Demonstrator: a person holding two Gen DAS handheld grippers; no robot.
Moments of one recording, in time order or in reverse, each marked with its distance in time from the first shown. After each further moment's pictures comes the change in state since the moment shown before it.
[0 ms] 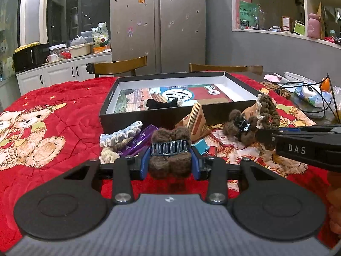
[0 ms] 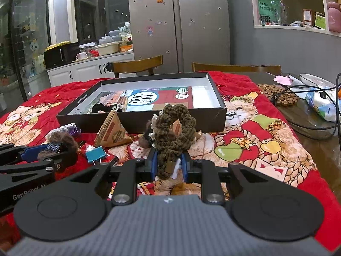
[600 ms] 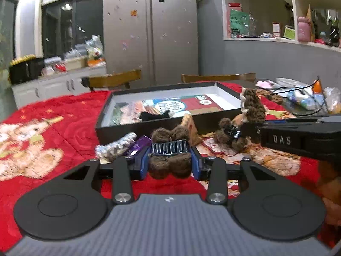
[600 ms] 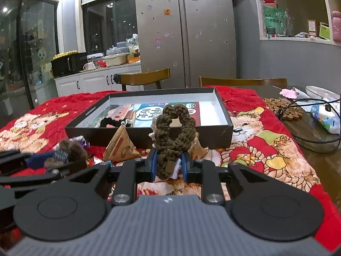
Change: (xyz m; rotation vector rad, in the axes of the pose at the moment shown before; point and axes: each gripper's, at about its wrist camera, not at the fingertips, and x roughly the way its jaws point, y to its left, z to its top) left arm -0.012 -0.003 -0.001 0.025 -0.068 -0.050; right arm -0.005 0.000 0.010 0.002 -0.075 0.035
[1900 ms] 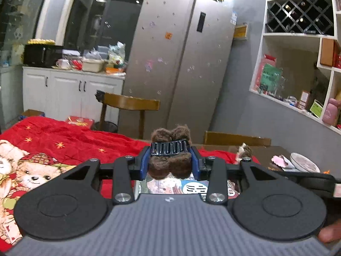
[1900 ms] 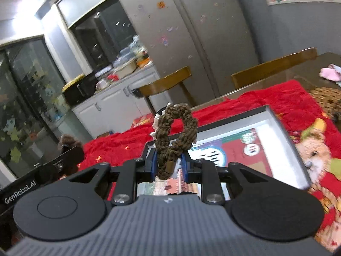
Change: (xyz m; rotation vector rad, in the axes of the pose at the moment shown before) left arm 0.021 0.118 0.167 -0.257 -0.099 0.011; right arm 0.095 0.041 0.141 0.261 0.159 0.215
